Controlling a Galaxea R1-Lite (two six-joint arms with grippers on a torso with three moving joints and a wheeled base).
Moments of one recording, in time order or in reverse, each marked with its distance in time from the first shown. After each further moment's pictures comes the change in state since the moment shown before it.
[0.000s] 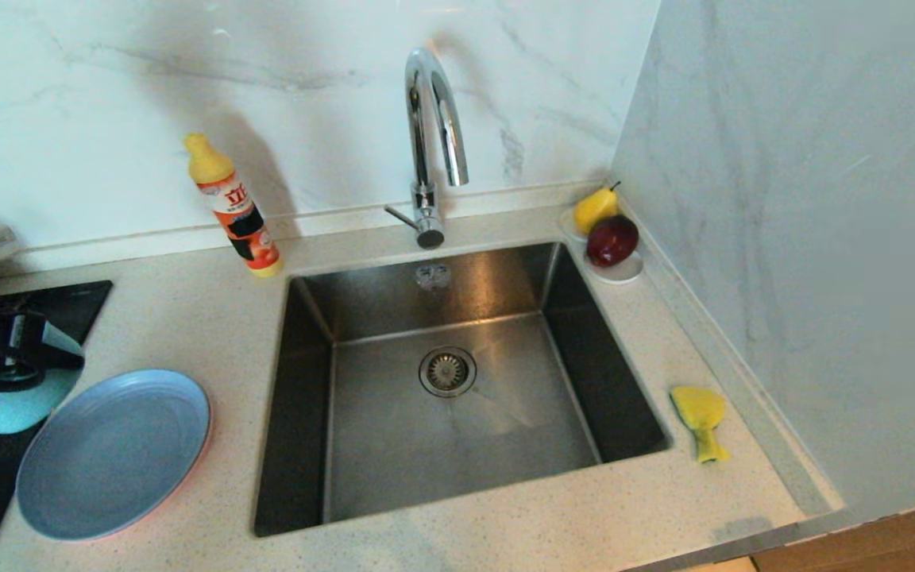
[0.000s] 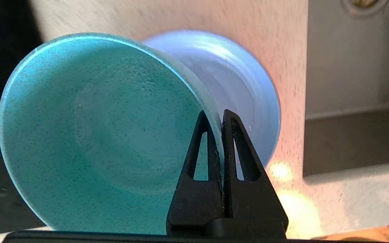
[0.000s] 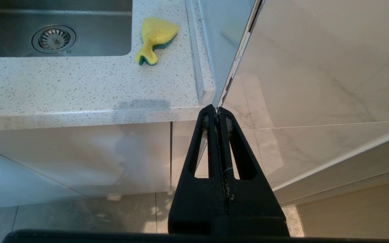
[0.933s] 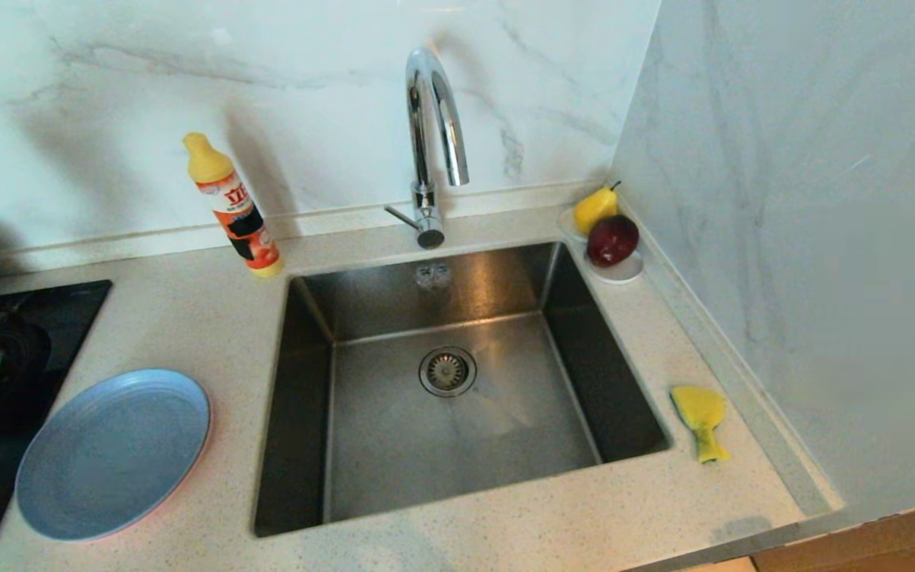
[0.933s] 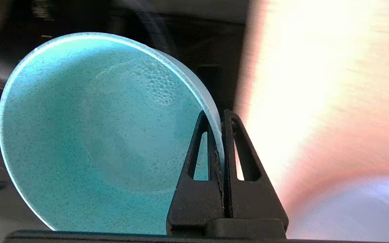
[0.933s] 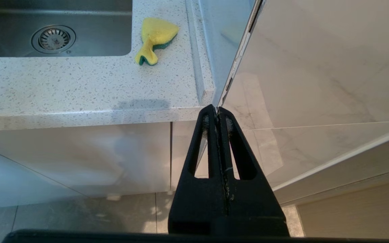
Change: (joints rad) left arm 0.292 0.464 -0.430 -0.130 -0.014 0.004; right arm 0.000 0.000 0.000 0.000 0.000 0.000
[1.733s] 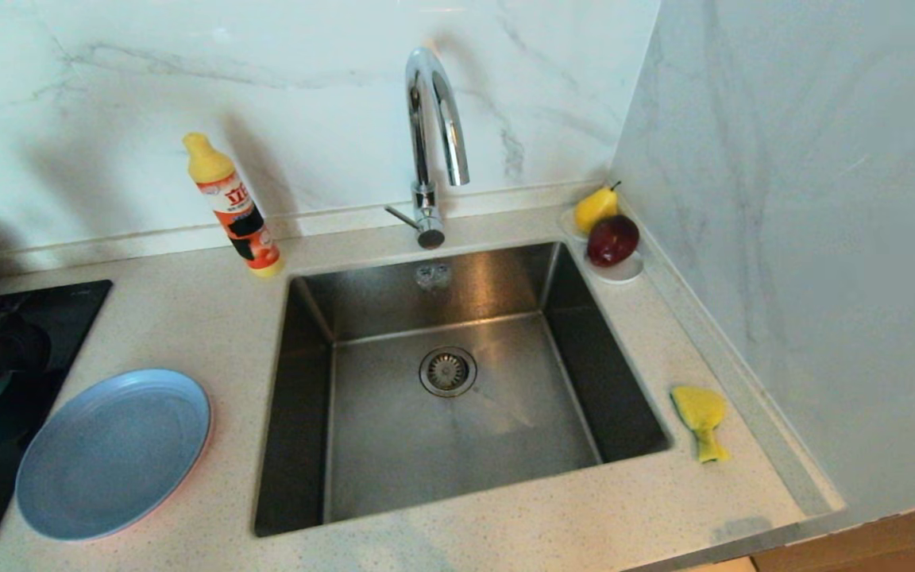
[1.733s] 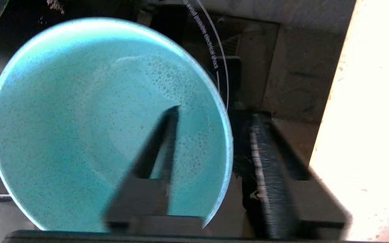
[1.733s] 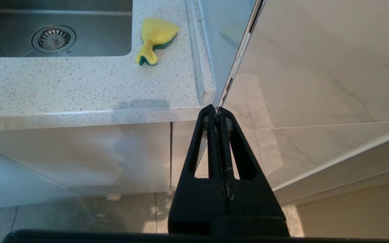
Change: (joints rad) left arm 0.017 0.145 -0.013 -0.128 0.061 0.012; right arm 0.000 0.000 0.000 0.000 0.000 0.000
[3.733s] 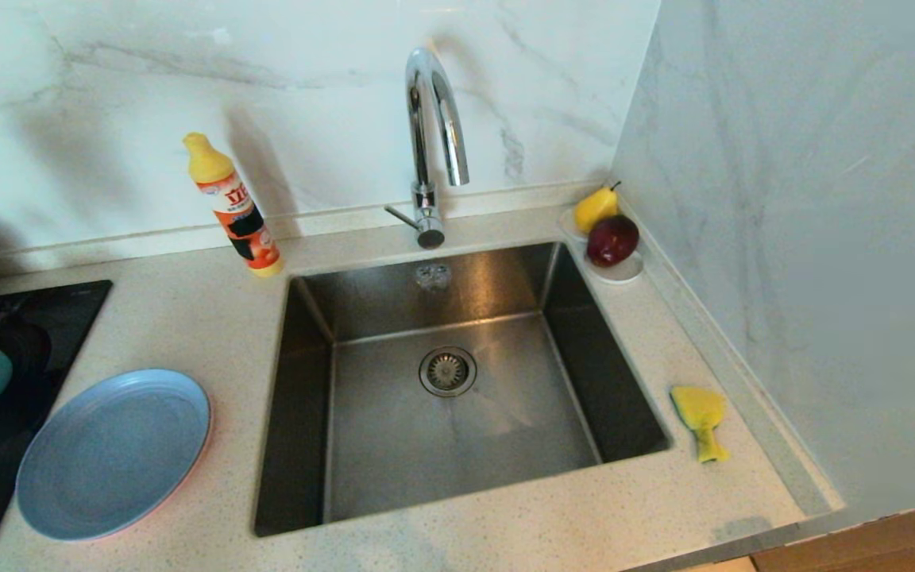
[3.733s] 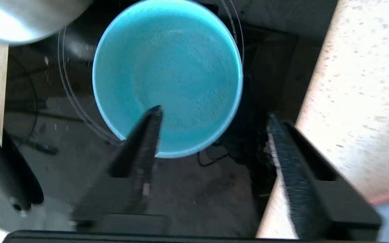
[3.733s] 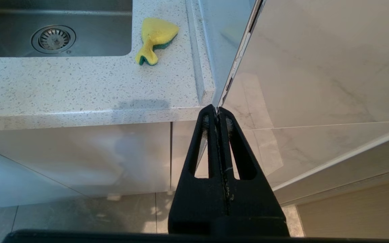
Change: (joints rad) left arm 0.033 -0.195 0.145 -0.015 0.073 -0.020; right arm 0.000 0.000 0.000 0.000 0.000 0.000
